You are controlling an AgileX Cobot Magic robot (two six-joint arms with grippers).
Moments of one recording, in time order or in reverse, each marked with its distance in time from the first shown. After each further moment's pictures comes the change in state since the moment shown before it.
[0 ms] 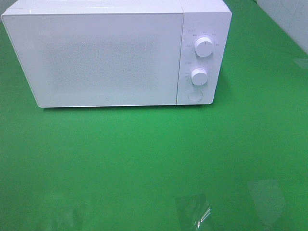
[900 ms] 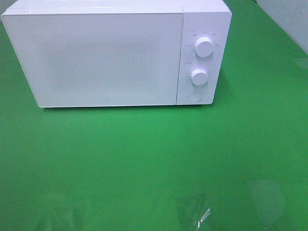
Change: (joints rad) left arm 0.000 0.000 0.000 0.000 0.000 0.000; right arm 0.000 0.288 -0.044 -0.005 -0.435 0.000
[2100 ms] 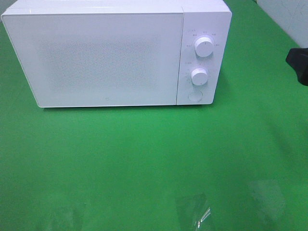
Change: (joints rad) left arm 0.000 0.000 0.000 0.000 0.000 0.000; right arm 0.000 0.769 0.247 0.019 -1.015 0.151
